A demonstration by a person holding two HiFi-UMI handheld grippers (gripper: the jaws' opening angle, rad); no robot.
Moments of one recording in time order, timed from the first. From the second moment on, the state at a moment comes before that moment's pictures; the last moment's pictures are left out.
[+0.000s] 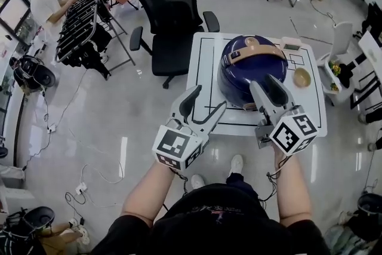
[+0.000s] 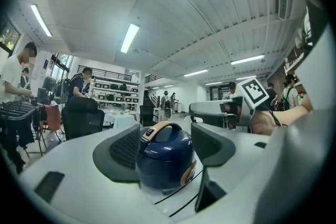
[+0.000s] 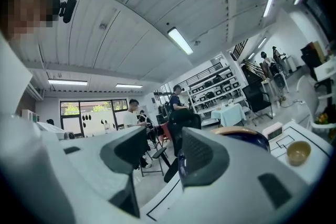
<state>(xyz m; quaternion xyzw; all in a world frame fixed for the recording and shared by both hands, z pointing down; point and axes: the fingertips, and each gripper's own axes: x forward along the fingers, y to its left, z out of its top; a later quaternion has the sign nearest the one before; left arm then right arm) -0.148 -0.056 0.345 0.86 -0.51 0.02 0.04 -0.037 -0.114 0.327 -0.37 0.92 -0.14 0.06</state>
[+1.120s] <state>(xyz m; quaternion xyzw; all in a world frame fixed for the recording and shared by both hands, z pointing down) -0.083 -0.143 0.343 0.80 -0.60 0.02 0.04 -0.024 -0.199 0.363 -0.19 0.93 -0.32 0.02</state>
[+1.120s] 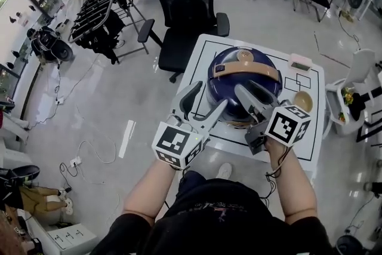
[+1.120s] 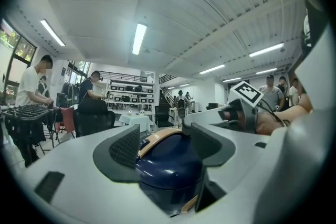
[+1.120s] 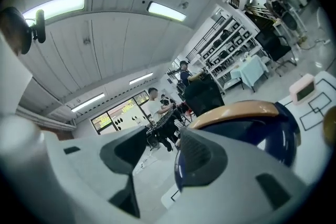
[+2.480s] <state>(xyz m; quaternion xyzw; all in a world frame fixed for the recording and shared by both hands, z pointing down) -0.135 -0.224 0.393 0.90 -0.43 0.05 0.07 -0.070 -0.254 0.425 -0.32 0.77 -0.54 -0.06</state>
